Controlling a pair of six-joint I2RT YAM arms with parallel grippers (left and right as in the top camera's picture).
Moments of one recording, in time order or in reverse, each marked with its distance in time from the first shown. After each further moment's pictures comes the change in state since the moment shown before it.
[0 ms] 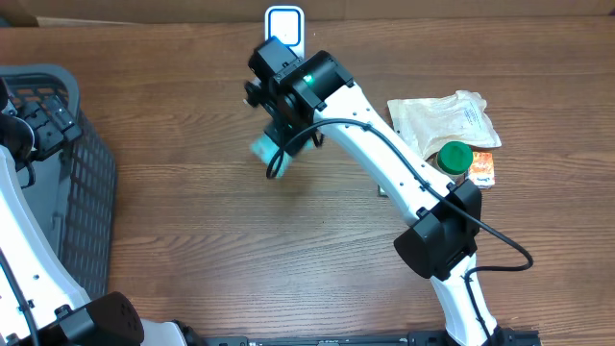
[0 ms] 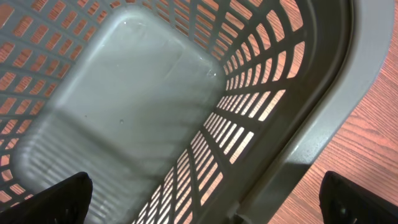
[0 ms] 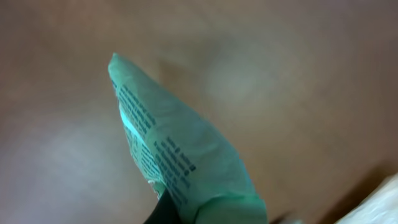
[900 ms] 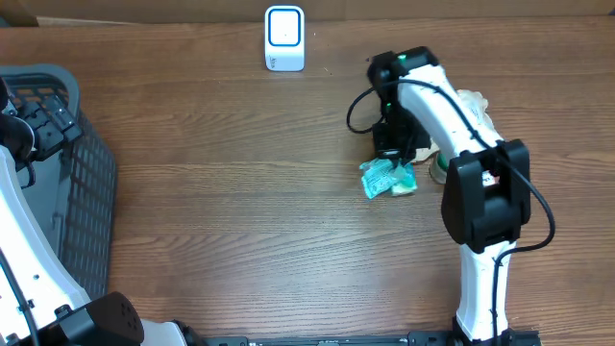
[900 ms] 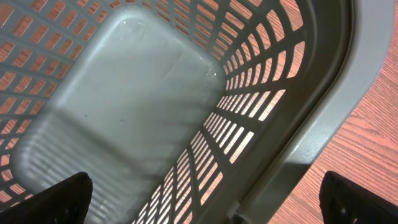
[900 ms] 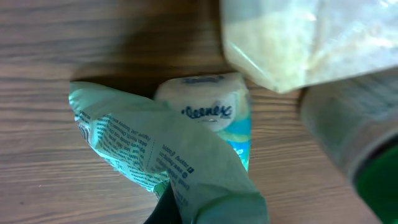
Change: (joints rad) left arm 0.000 0.000 0.000 0.000 0.000 0.000; right arm -0.404 -0.010 -0.425 -0.021 0.106 0.414
